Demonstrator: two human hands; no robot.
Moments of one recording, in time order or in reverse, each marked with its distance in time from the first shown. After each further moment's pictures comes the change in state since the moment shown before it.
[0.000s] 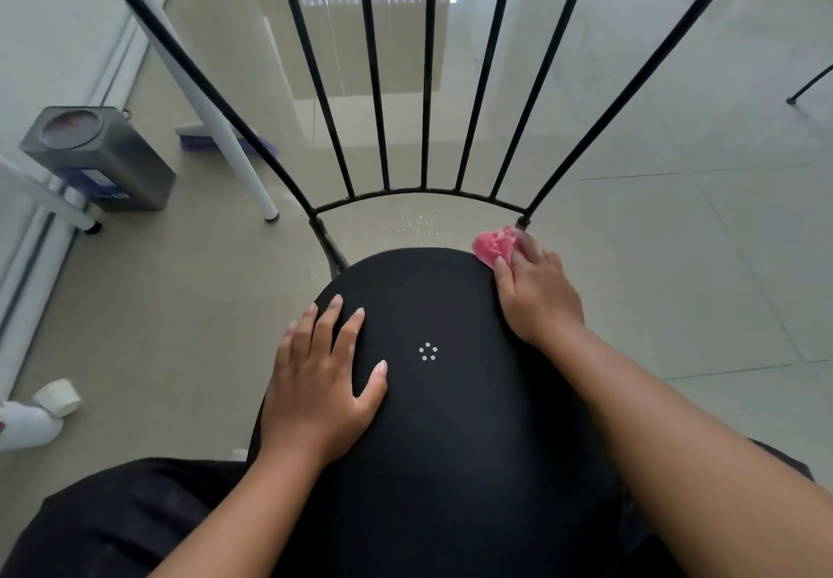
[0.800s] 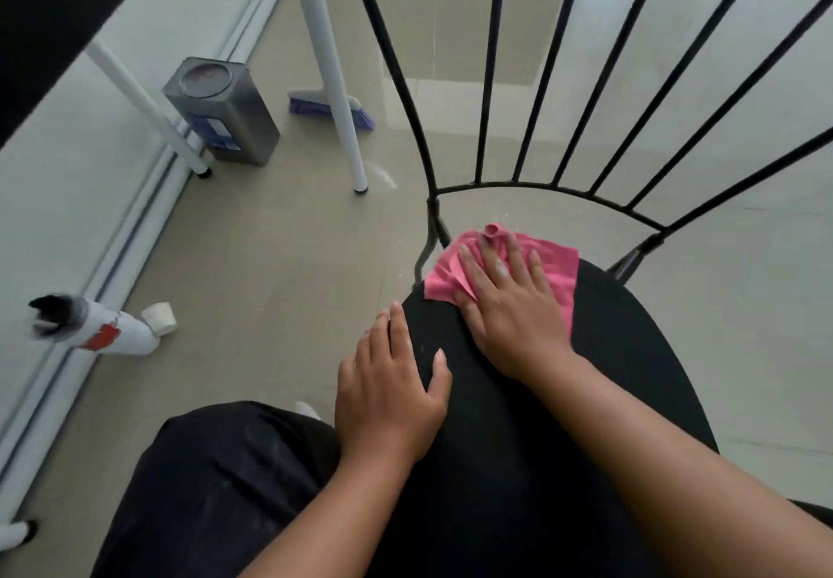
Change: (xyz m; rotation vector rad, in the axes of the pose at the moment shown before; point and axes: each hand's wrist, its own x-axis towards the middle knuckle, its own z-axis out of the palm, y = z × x) left_hand -0.025 -0.006 0.000 -0.106 0.006 -0.389; right_hand -0.019 -0.117 0.055 -0.361 -0.105 -0.490
